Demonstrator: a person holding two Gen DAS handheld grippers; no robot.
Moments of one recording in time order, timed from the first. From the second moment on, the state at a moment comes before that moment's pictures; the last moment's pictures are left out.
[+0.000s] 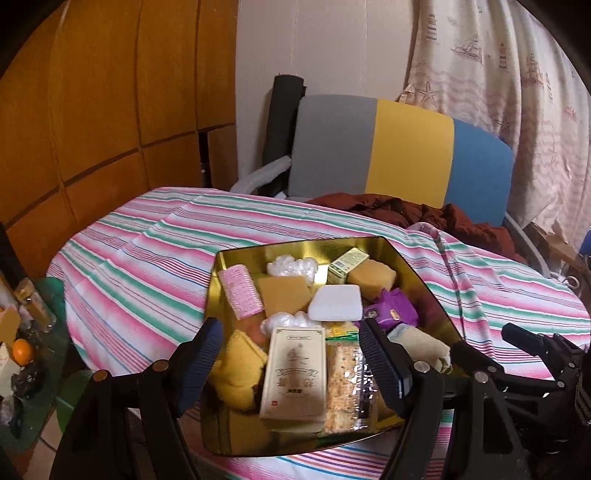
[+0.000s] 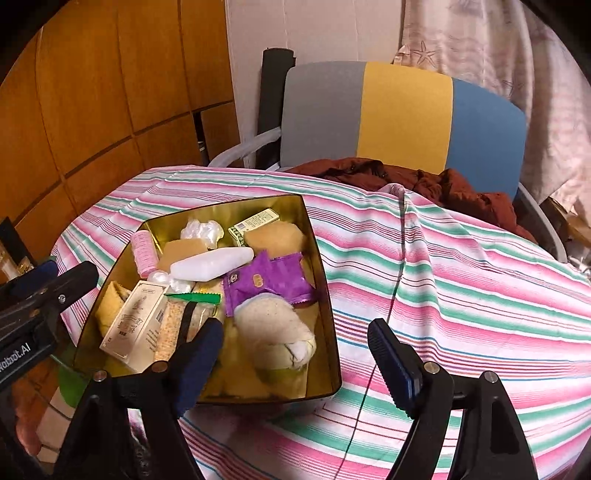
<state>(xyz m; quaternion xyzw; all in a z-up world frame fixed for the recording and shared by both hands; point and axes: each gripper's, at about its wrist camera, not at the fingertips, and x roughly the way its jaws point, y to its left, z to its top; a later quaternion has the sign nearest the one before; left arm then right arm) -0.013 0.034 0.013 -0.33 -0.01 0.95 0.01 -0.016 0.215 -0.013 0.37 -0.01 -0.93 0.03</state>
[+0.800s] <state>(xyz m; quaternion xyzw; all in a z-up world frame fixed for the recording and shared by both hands) -0.001 0.010 0.008 -0.35 -0.06 0.94 0.01 0.001 0.206 -0.007 0.36 -0.01 -0.93 0.05</state>
